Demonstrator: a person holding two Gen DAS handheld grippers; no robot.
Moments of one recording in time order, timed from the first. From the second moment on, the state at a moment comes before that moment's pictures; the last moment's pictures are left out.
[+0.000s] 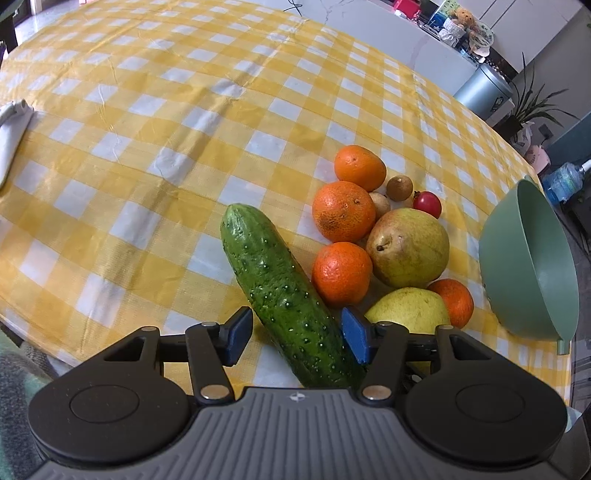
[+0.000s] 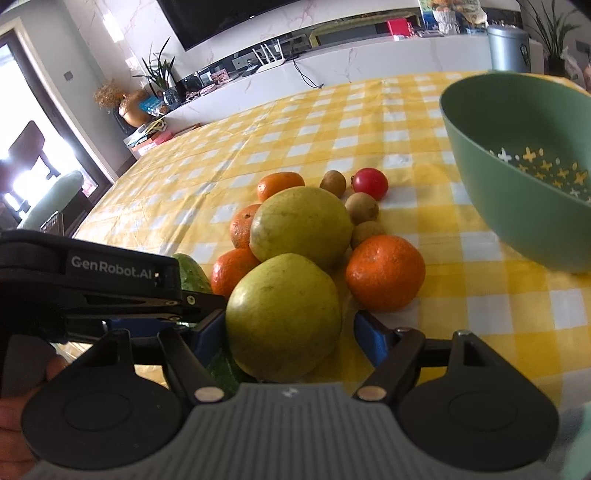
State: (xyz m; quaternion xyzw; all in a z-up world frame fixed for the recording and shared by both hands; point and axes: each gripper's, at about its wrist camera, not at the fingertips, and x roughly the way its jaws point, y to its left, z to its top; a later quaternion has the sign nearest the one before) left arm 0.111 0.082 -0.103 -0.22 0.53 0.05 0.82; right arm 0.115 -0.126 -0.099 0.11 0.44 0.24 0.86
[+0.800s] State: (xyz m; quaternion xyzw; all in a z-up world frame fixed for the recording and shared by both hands) left arm 0.110 0.083 -0.107 -0.22 0.54 0.04 0.81; right arm 0.104 -0.131 -0.098 0.10 0.44 0.24 0.86
